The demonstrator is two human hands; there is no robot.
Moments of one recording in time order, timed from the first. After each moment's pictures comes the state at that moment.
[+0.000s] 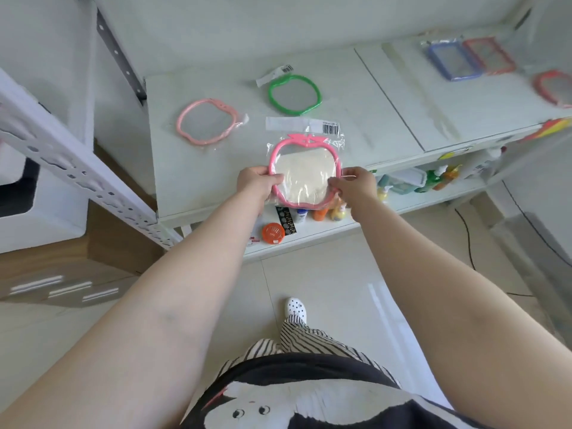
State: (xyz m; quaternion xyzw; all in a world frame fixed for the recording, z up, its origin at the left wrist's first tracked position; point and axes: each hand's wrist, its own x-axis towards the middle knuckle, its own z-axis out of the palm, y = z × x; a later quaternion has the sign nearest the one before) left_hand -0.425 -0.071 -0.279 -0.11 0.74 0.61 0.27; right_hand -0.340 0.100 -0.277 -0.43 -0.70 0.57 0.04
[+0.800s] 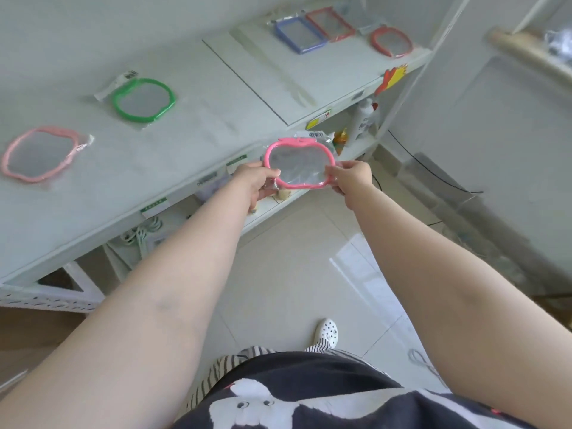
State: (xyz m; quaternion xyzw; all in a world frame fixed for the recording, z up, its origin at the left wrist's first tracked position) left_hand -0.297 0.146 -0.267 0.00 0.68 0.56 0.47; right_hand -0.163 0.281 -0.261 -0.56 -0.59 0.56 0.16
